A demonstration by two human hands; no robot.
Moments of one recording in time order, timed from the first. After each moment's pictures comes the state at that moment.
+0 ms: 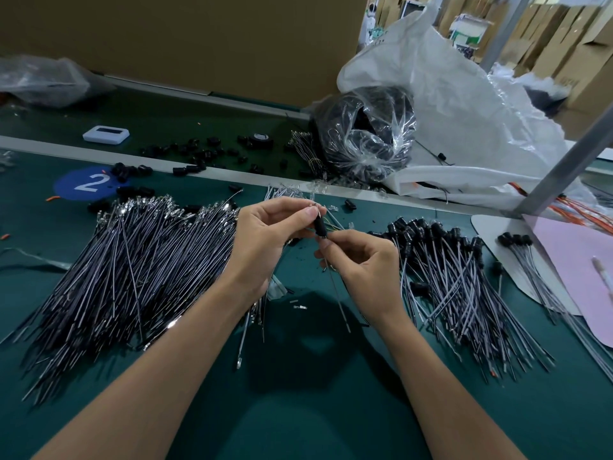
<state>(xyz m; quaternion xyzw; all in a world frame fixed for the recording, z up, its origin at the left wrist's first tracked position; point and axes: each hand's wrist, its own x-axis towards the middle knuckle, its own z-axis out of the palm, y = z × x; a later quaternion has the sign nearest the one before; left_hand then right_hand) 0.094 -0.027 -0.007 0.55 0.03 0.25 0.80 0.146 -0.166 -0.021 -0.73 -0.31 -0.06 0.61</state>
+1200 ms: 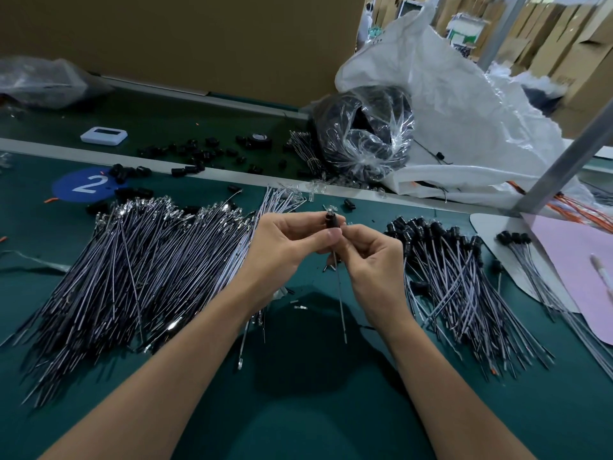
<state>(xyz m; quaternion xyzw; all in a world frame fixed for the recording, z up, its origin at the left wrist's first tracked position) 0.094 -0.039 -0.011 0.61 -0.03 0.20 0.76 0.148 -0.165 -0.022 -0.65 -0.30 -0.01 0.70</state>
